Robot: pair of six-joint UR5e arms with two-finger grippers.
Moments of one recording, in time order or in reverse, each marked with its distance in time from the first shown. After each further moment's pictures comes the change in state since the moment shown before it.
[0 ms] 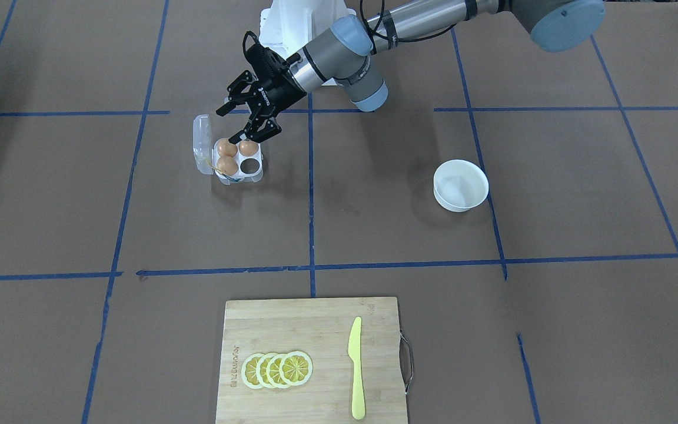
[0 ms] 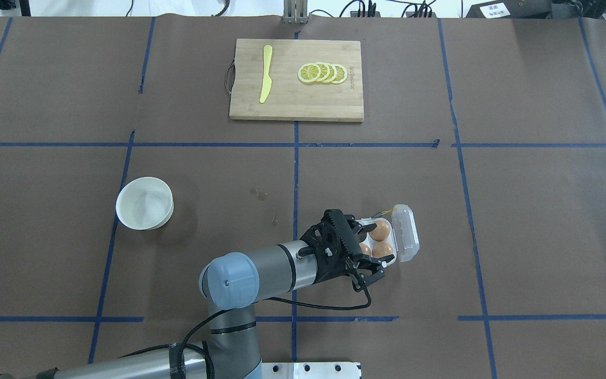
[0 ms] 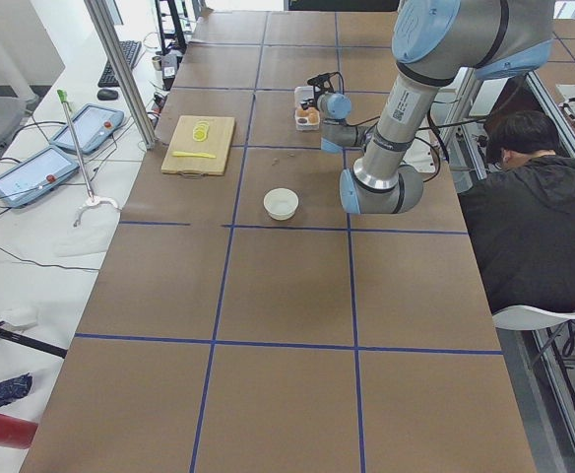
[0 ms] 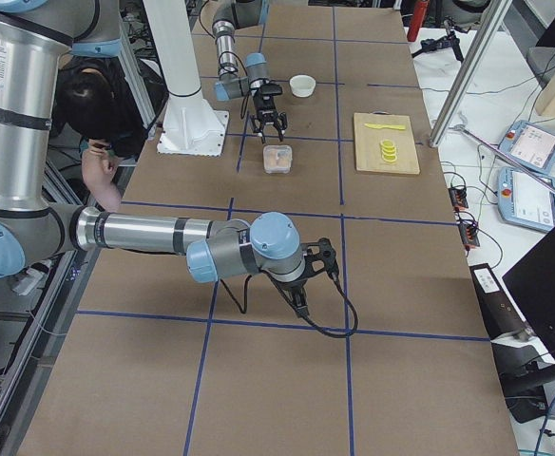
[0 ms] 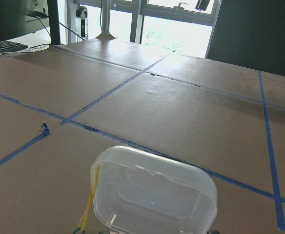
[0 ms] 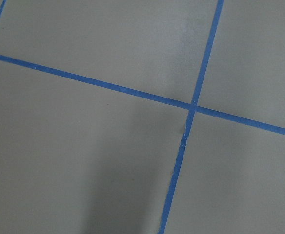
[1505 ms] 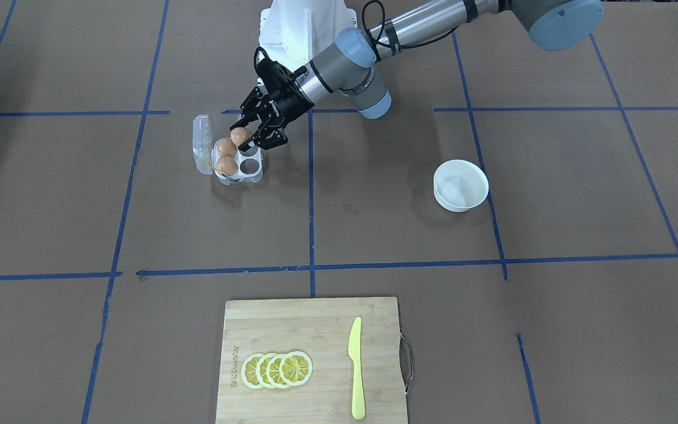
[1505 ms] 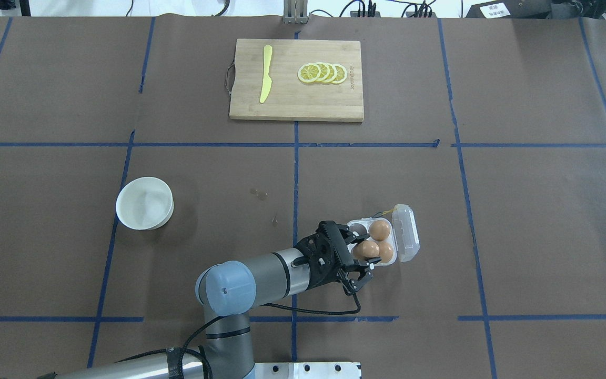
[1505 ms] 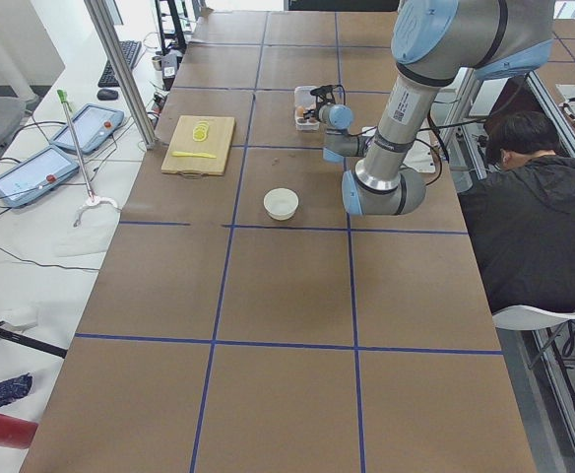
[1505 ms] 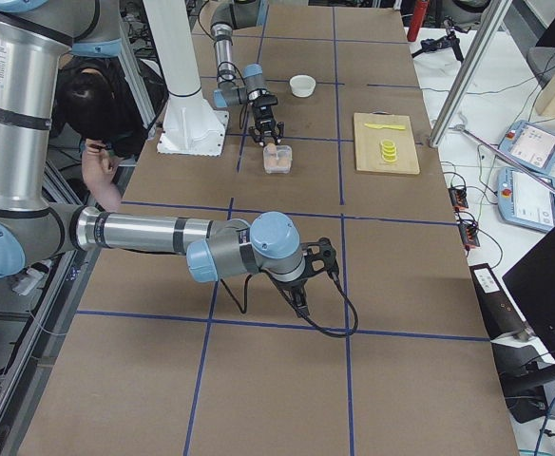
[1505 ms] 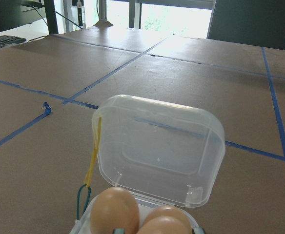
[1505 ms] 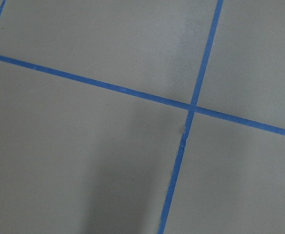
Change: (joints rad) left arm 0.042 0.008 0.170 -0.178 0.071 0.142; right arm 0.000 0.000 0.002 0.000 -0.003 0.001
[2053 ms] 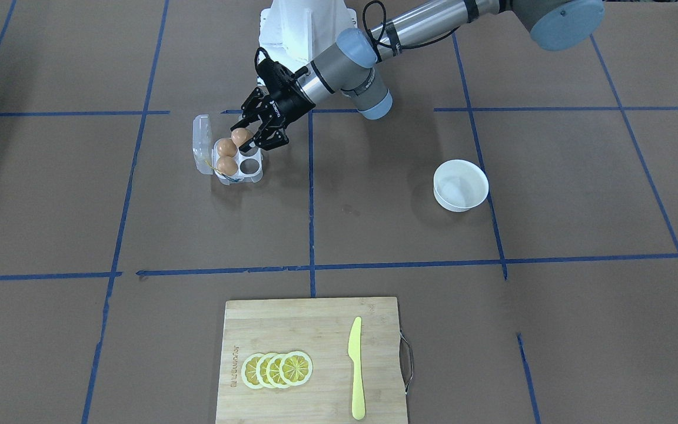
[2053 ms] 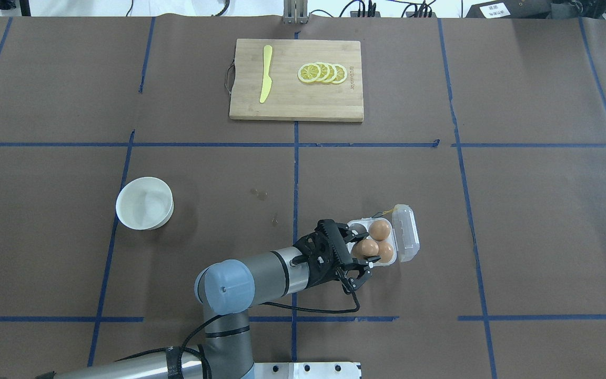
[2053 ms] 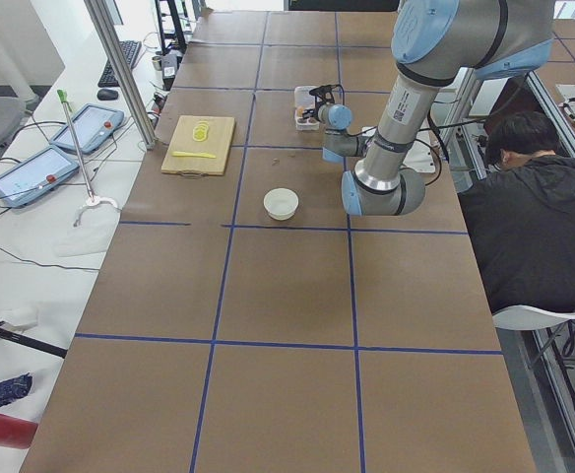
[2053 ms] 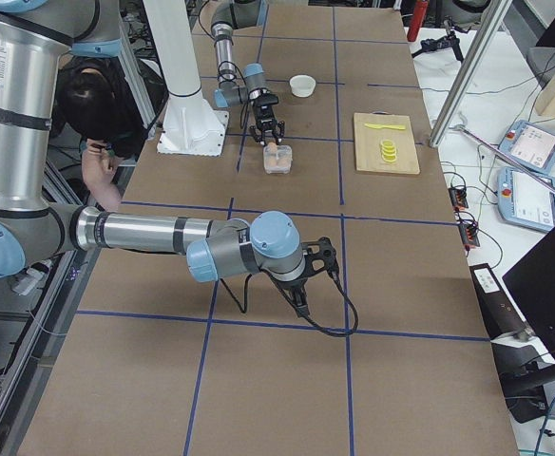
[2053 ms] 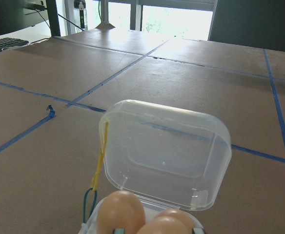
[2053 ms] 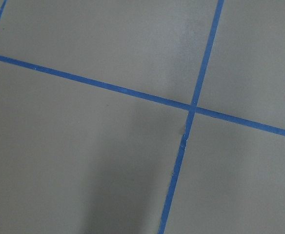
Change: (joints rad) left arm -0.004 0.004 -0.003 -0.001 -0.002 0.000; right arm 0.000 0.000 0.001 0.000 0.000 0.000
